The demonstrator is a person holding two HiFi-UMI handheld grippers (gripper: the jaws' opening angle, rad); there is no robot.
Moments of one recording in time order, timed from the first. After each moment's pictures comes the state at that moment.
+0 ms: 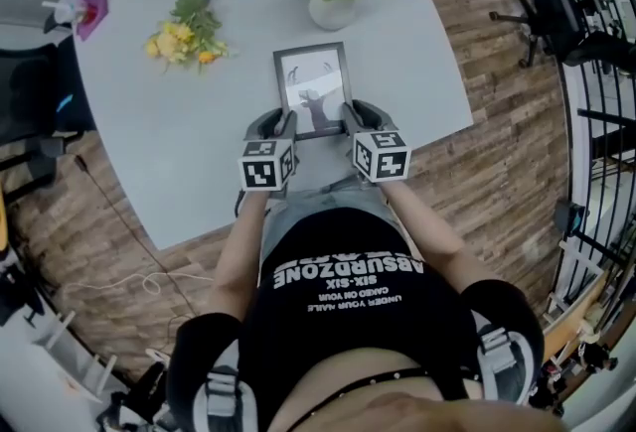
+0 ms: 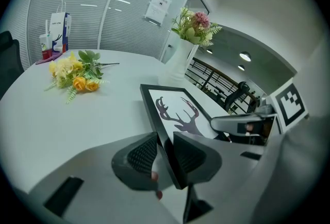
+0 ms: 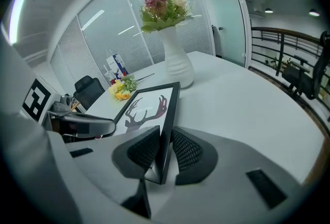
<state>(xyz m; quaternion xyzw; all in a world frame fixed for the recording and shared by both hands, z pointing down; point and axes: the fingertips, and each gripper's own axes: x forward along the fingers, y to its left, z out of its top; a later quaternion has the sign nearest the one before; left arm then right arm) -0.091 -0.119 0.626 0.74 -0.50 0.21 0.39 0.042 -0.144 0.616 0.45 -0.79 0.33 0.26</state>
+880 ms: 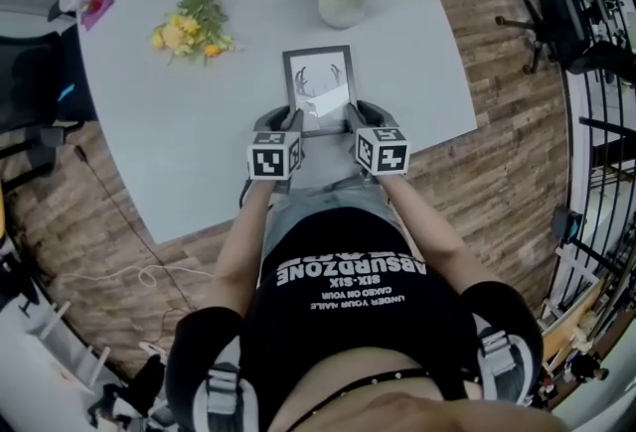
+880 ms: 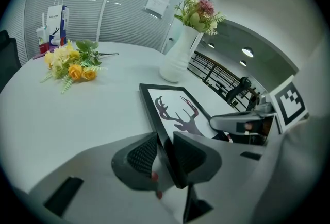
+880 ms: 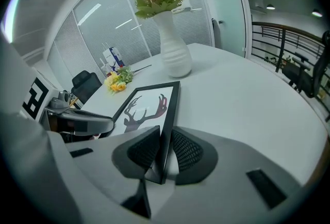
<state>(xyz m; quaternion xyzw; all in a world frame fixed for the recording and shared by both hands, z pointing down) -0.087 -0.116 0.655 0.73 -0.49 0.24 0.41 0.044 -0.141 0.648 0.44 -0.78 0.34 0.29</state>
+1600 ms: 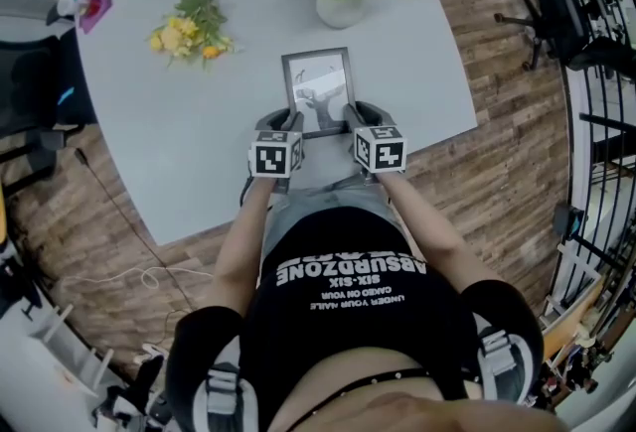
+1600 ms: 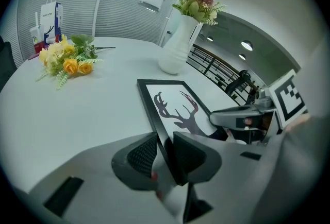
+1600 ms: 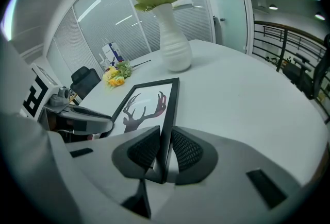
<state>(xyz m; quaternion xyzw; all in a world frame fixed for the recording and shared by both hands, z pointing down) -0.085 -0.109 0.672 0.73 -0.47 0.27 0.42 0.046 -0.139 0.662 0.44 -0.77 0.34 0.31</state>
